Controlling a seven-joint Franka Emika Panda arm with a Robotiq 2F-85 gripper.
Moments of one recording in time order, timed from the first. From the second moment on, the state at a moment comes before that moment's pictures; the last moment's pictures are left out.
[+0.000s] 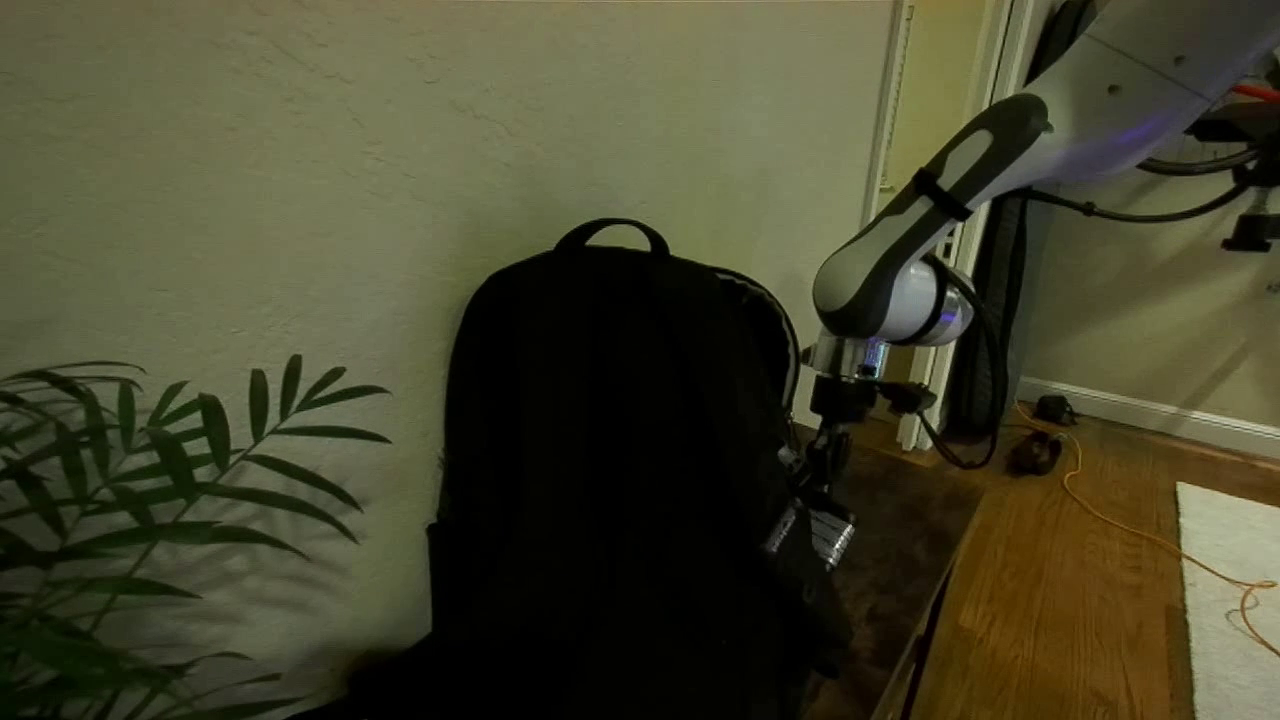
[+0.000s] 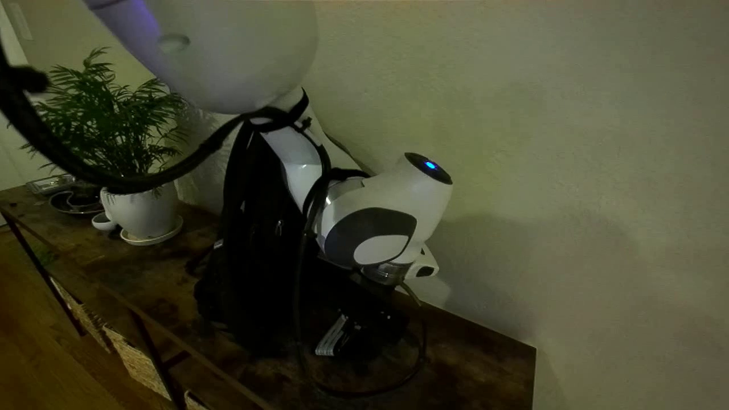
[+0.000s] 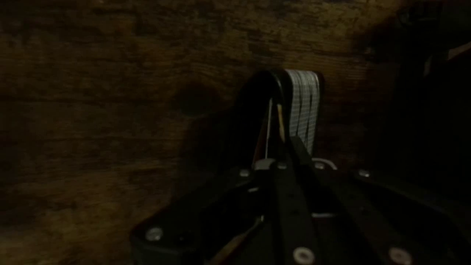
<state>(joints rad) -0.49 0.85 0.16 -1.73 0.22 2.45 -0.57</state>
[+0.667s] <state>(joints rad) -0.28 0.80 0.00 -1.74 -0.06 2.49 -0.51</state>
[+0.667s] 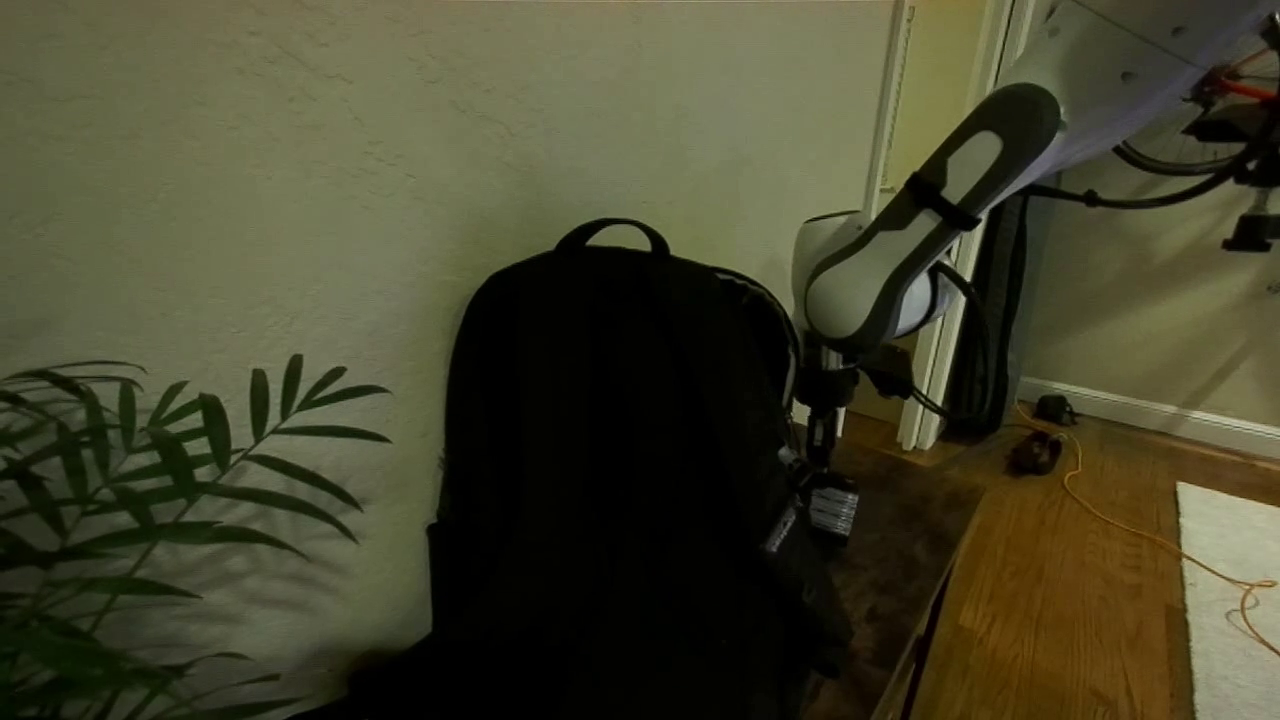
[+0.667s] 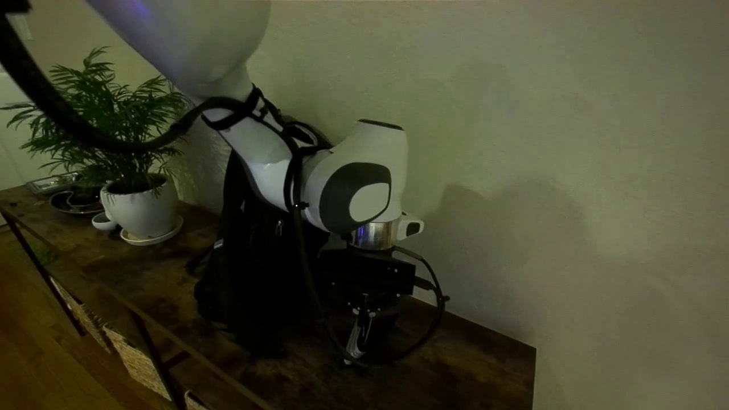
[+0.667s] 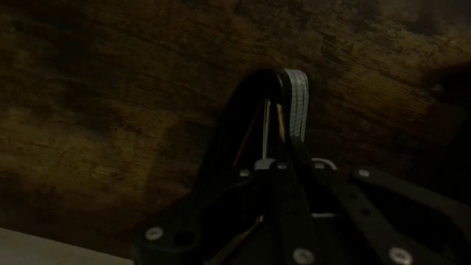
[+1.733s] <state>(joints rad) -0.12 0.79 -0.08 -1.81 -0.27 2.58 -0.38</state>
